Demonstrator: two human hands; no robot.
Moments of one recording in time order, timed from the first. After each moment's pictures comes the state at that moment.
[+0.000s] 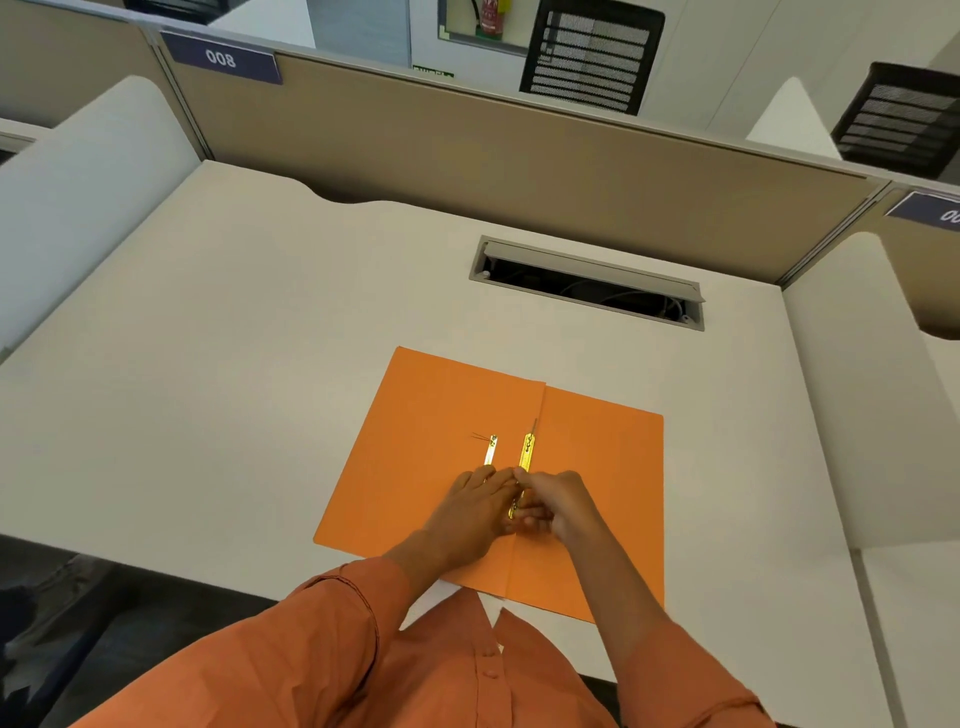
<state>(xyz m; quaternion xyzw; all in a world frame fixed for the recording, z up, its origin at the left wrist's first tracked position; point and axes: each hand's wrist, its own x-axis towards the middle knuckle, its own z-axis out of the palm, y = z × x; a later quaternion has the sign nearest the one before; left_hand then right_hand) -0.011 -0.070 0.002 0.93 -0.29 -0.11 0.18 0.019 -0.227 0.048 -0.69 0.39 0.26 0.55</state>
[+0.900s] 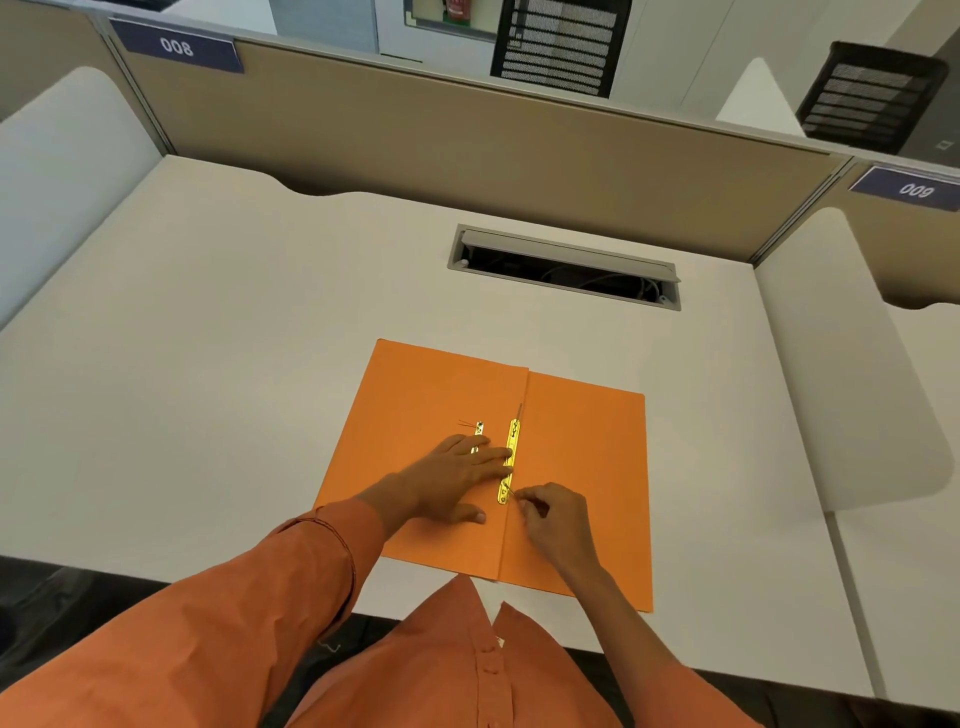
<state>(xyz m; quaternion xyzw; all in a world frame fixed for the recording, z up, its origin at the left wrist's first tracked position) 0.037 -0.040 0.016 0.88 -0.43 -0.18 0.07 -0.052 -0.249 0.023 -0.92 0.09 0.06 0.37</state>
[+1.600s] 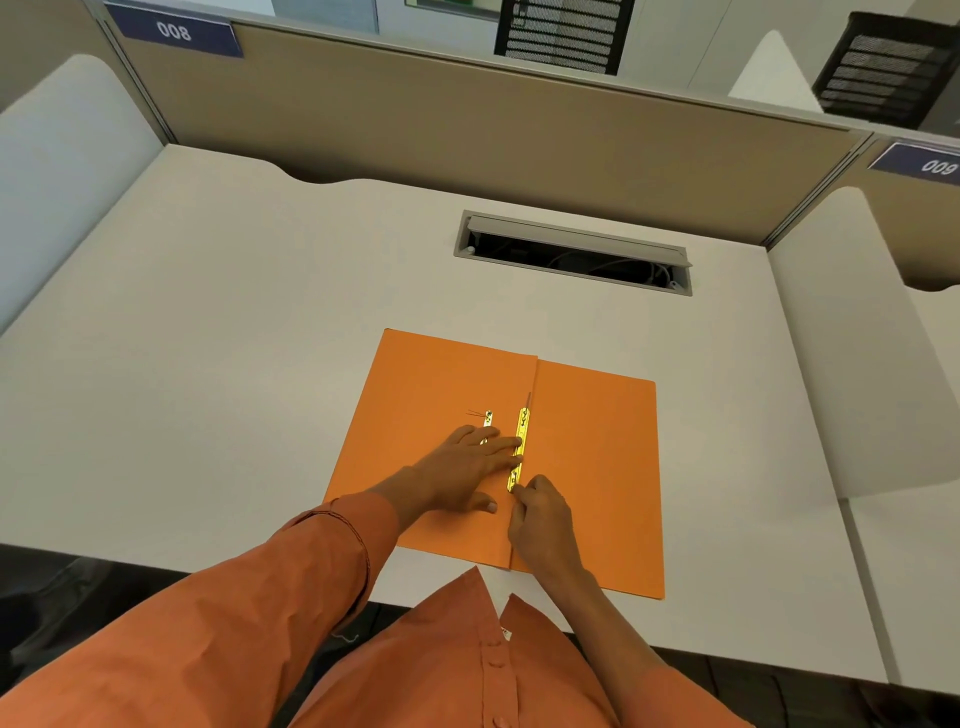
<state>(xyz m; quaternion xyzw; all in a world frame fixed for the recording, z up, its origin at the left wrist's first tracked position) 0.034 -0.047 0.013 0.89 -0.42 -0.18 0.06 -0.069 -0.207 0.024 -0.96 0.05 0.05 0.27</state>
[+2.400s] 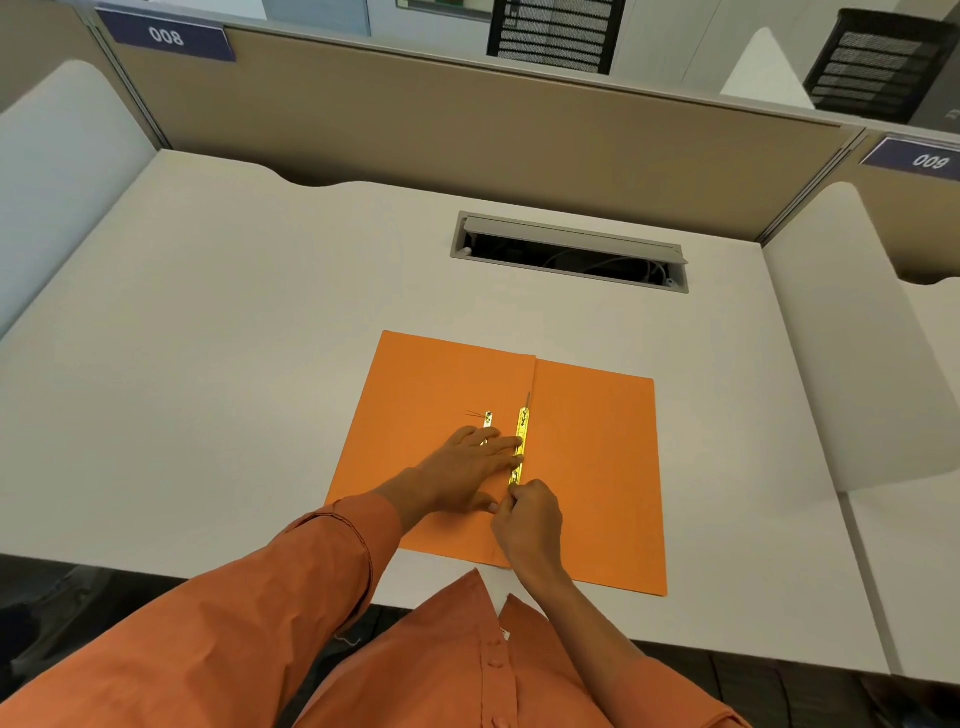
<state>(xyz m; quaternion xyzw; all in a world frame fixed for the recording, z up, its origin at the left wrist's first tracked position) 0.033 -0.047 0.015 0.89 -0.43 -0.18 0.05 -0.065 -0.177 0.037 -0.92 0.21 0.07 0.32</state>
